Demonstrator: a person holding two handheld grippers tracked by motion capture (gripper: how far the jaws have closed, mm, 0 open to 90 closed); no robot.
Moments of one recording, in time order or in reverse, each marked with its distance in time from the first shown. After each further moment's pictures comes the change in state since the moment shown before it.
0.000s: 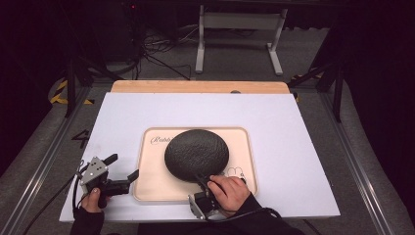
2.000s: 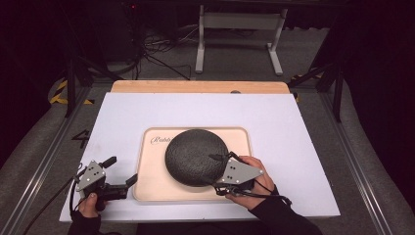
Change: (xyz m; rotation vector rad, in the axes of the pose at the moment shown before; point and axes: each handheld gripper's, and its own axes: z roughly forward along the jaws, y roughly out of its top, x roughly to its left) left arm -0.003 -0.005 -0.009 -0.025 -0.026 0.030; right arm -0.064 -0.067 -0.051 -0.435 0.172 0.803
